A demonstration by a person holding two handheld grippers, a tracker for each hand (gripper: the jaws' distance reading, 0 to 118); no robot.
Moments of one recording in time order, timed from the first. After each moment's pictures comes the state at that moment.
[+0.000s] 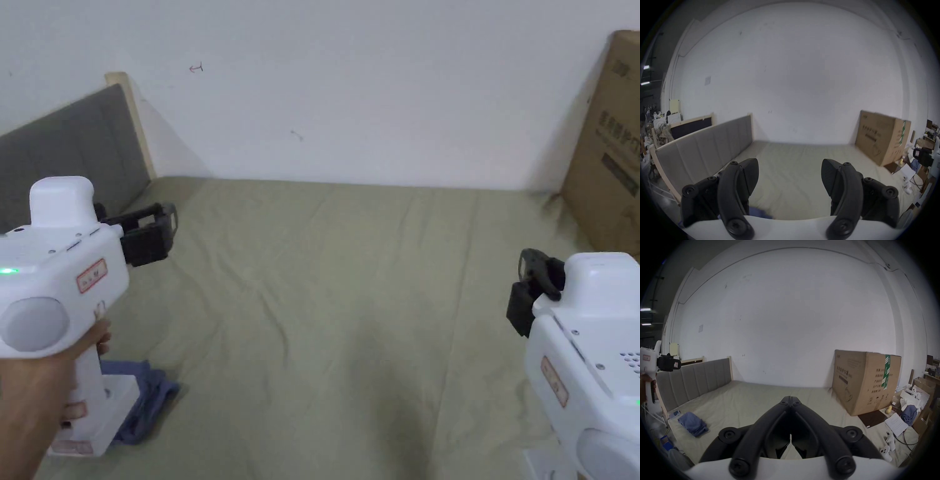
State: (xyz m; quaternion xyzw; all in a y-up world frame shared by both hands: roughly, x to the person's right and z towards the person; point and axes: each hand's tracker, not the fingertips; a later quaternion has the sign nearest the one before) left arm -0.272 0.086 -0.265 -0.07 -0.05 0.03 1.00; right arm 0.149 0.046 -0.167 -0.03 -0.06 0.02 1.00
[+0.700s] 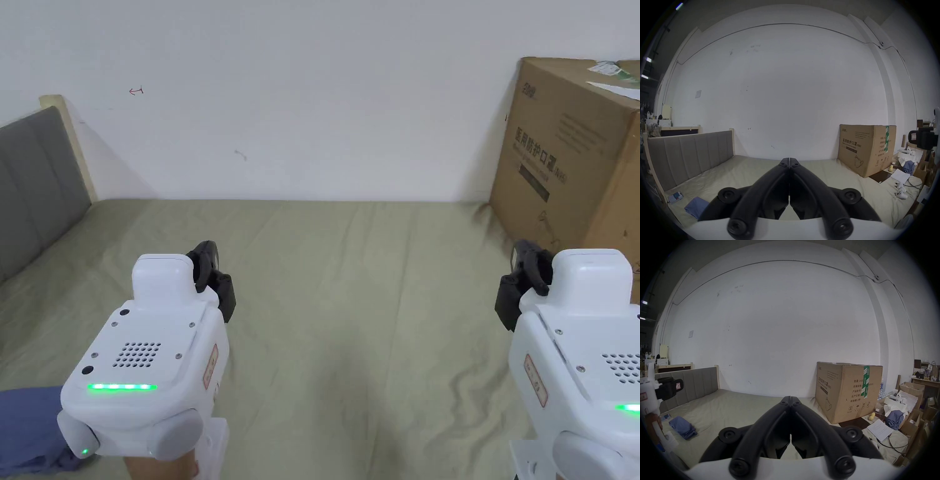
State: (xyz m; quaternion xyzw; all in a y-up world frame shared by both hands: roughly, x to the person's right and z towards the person) left arm -0.141 0.026 -0.218 0.02 -0.09 0.02 1.00; right arm 0.183 0.060 -0.118 0.01 -0.12 0.03 0.99
